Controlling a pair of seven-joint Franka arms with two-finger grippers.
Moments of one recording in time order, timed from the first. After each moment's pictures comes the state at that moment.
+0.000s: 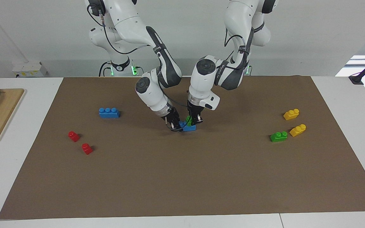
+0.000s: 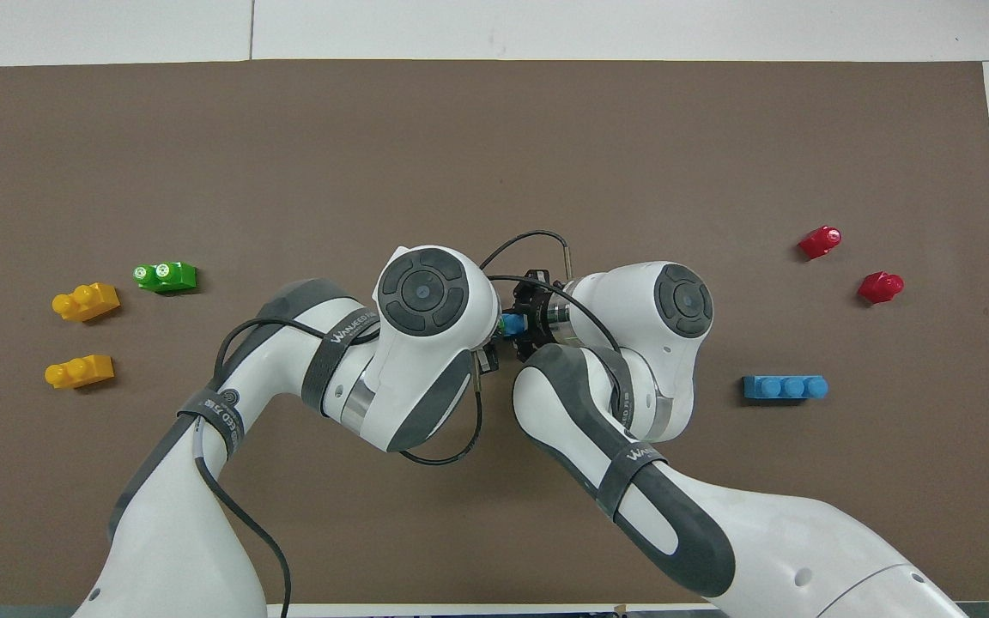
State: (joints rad) left arm -0.67 0.31 -0.03 -1.86 -0.07 2.27 -2.42; right arm 0.53 0.36 0.01 -2.04 0.69 2.56 1.52
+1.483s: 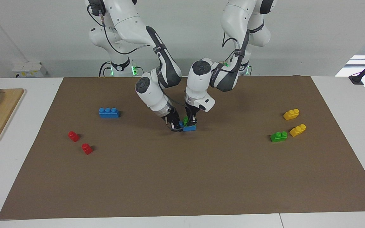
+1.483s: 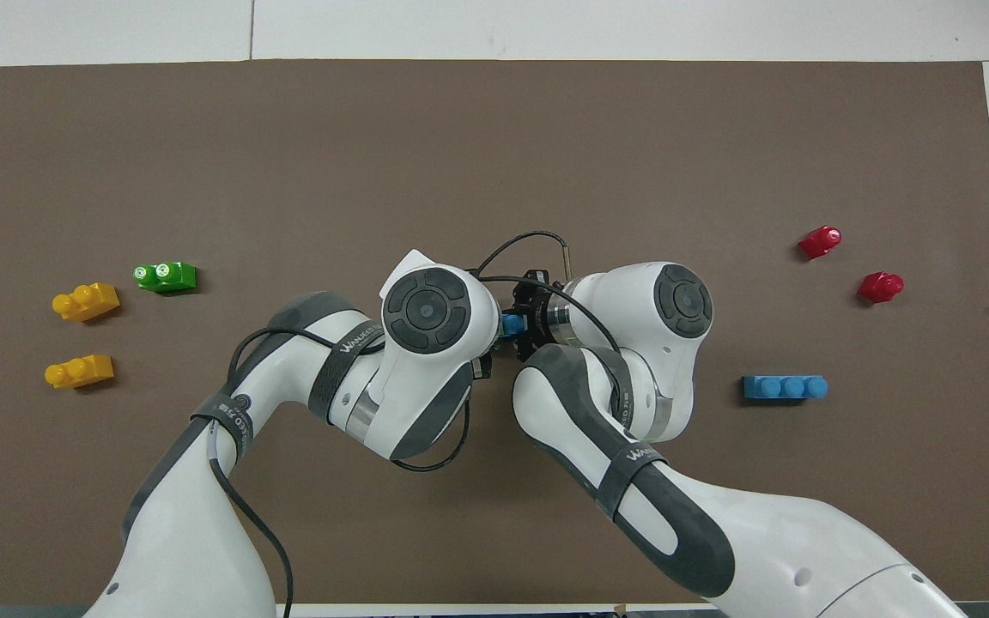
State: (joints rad) left arm -0.67 0.31 -0.03 -1.92 -0.06 2.35 -2.26; right arm 0.53 0.36 0.01 -2.04 0.69 2.56 1.51
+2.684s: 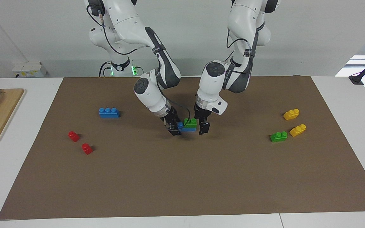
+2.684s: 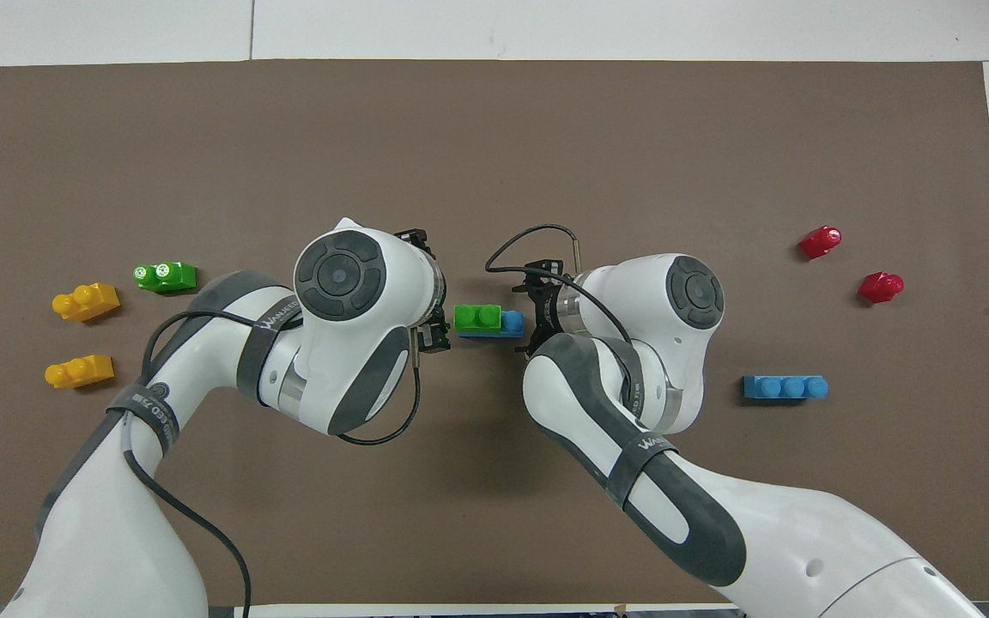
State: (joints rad) left arm -0.56 0.20 -0.02 -1.93 -0.06 2.25 -2.18; right arm 0.47 0.35 0.00 -2.02 0.69 2.48 1.52
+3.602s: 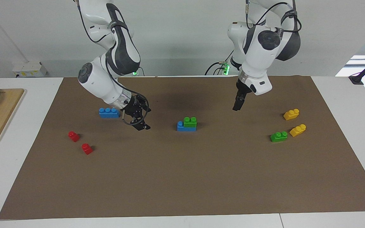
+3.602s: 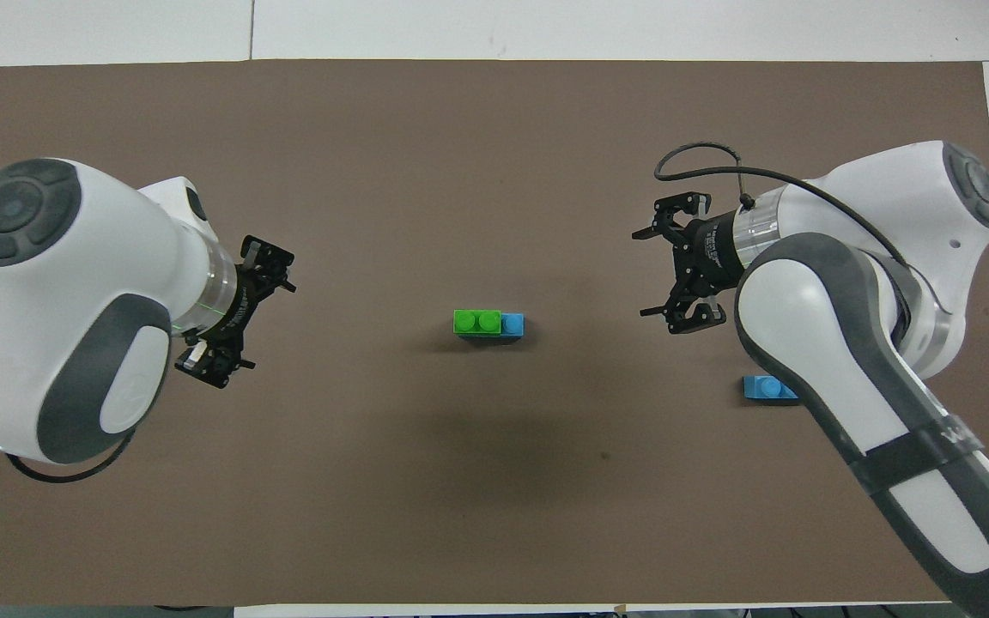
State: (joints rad) left arm -0.31 -0.04 -0.01 -1.93 -0.06 1.82 -1.34; right arm 0.21 0.13 -0.01 -1.93 0.55 2.08 1.42
